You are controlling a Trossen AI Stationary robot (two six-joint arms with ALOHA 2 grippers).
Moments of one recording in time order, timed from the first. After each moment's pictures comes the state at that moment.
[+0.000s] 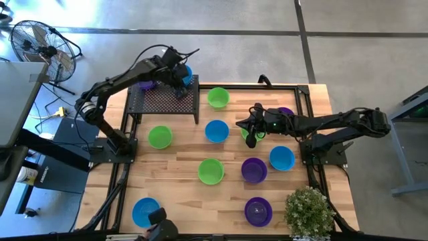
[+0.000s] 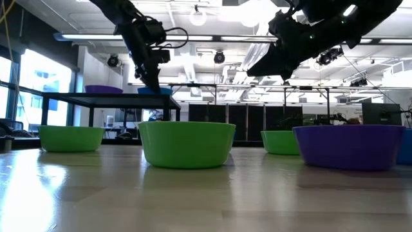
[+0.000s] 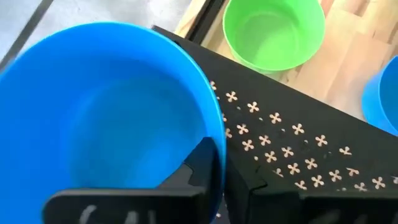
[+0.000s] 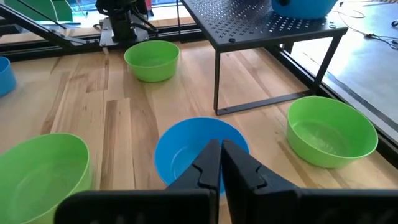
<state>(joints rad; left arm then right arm) 0.79 1.57 1.36 -0.78 0.08 0.31 -0.16 1.22 0.57 0.28 0.10 0.07</state>
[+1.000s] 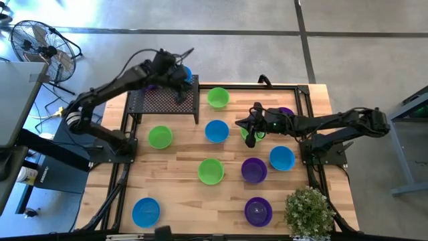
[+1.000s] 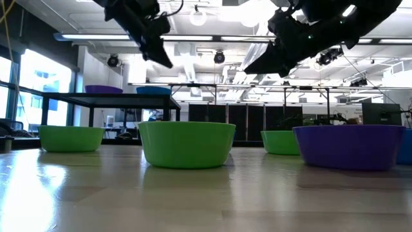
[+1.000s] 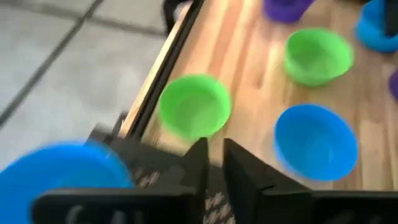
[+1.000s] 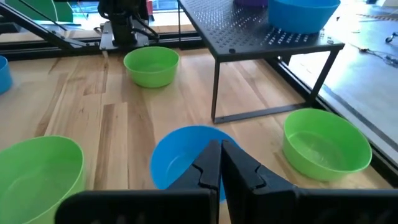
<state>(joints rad) 0.67 1.37 1.26 -0.57 0.26 0.31 -0.16 1.23 0.57 0.32 0.11 0.02</state>
